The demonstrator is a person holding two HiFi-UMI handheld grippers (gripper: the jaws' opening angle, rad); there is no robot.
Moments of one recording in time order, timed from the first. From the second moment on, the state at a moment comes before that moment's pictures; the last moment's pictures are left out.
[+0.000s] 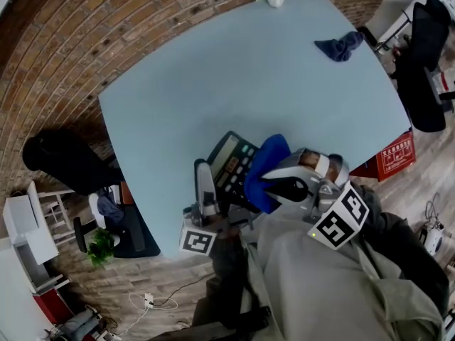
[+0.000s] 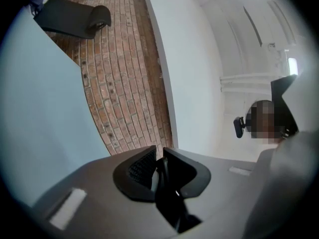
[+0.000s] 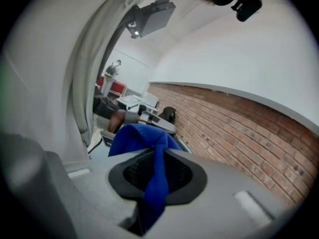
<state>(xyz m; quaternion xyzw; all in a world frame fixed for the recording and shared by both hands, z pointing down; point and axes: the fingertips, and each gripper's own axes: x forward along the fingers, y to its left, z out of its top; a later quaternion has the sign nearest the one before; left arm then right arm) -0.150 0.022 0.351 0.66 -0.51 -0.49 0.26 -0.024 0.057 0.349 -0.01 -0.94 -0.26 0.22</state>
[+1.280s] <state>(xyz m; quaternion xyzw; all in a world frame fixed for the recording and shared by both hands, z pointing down) -0.198 0.047 0.367 0.56 -0.54 -0.57 0.26 -0.023 0.024 0.350 0.09 -0.95 -0.23 0.21</state>
